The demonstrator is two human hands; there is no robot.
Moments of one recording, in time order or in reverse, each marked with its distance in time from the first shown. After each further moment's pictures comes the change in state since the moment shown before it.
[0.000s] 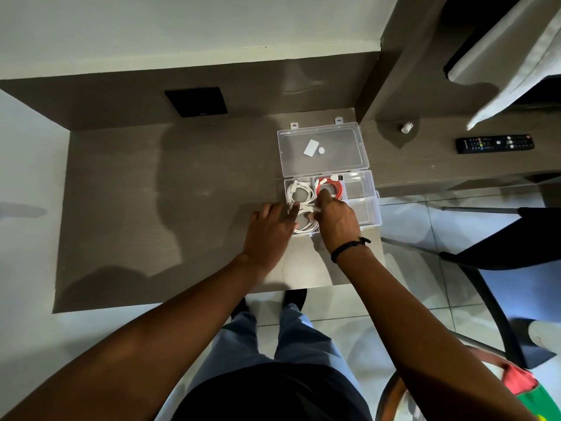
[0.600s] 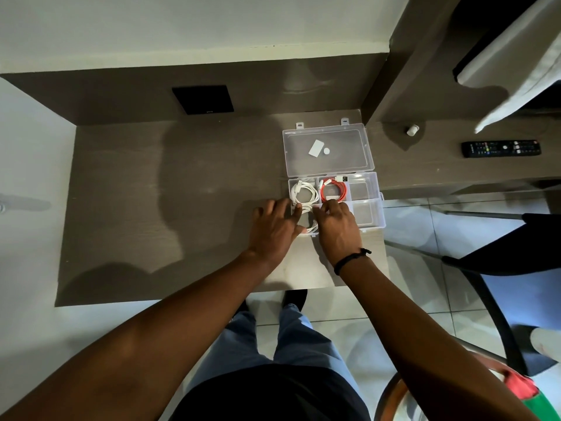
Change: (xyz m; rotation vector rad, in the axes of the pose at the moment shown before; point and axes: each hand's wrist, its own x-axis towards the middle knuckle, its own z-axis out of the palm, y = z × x) left_hand 0.007 0.003 -0.005 0.050 -0.058 -0.023; right_hand -0.014 0.008 0.016 -0.251 0.060 -0.199
